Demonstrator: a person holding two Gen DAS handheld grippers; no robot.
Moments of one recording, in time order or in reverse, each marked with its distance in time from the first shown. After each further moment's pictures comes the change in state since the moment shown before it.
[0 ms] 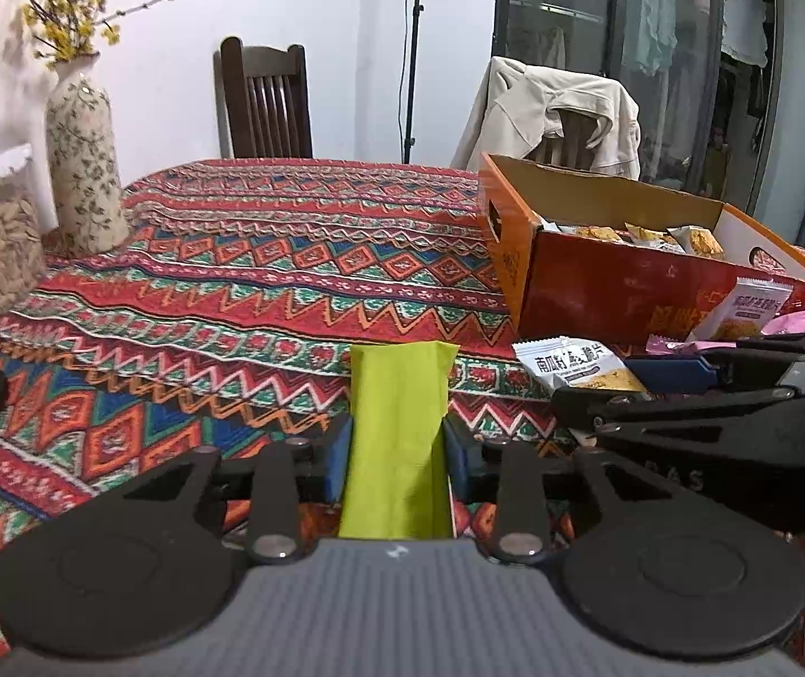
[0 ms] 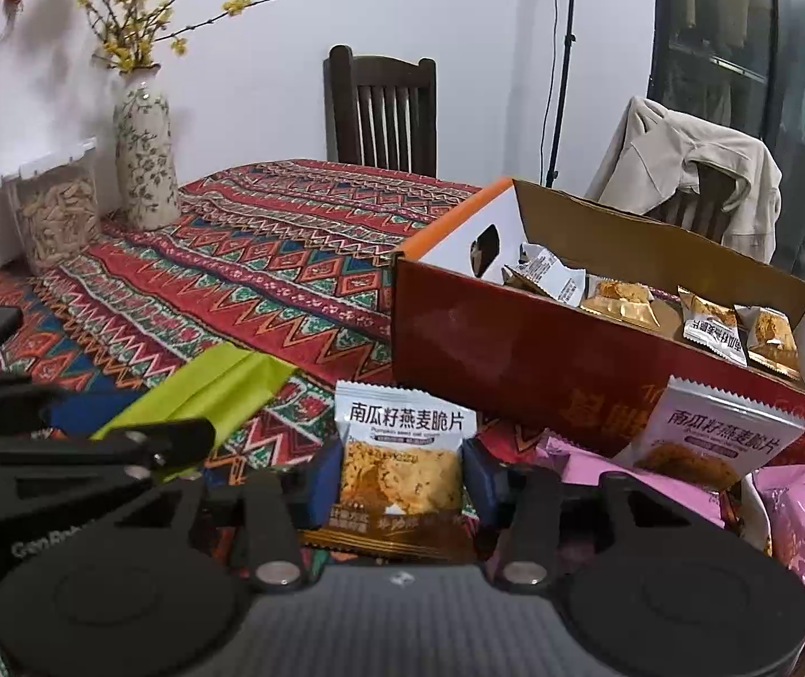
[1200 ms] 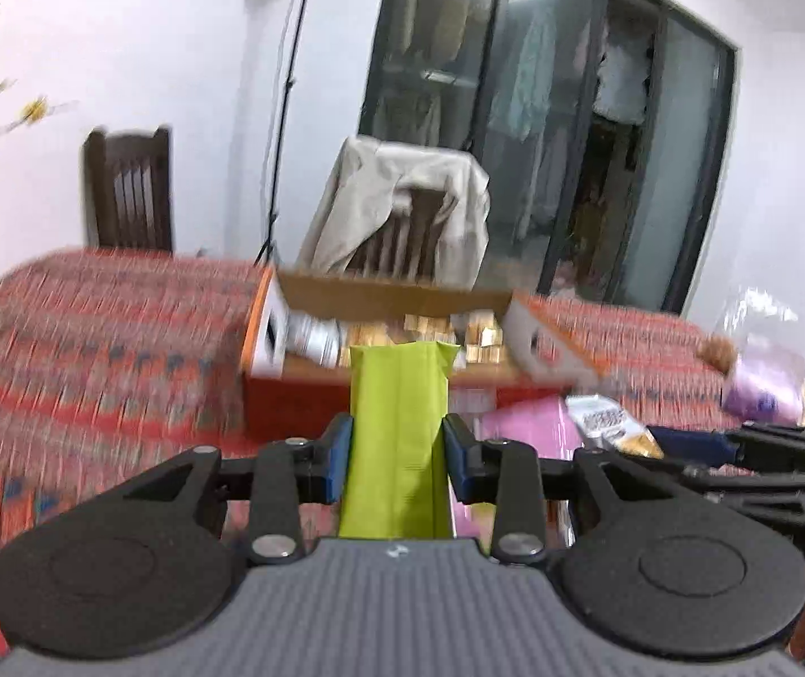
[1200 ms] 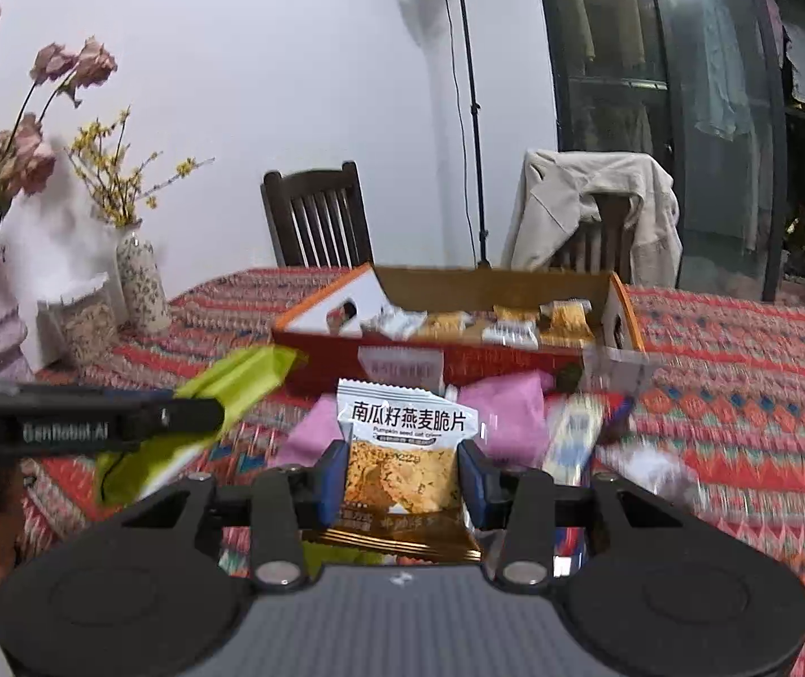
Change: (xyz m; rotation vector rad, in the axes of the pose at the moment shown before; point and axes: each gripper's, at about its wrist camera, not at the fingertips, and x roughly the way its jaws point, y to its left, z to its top) left arm -0.077 -0.106 0.053 0.033 -0.146 -0.286; right arm -0.193 -0.120 -0.058 0.142 -0.208 -0.014
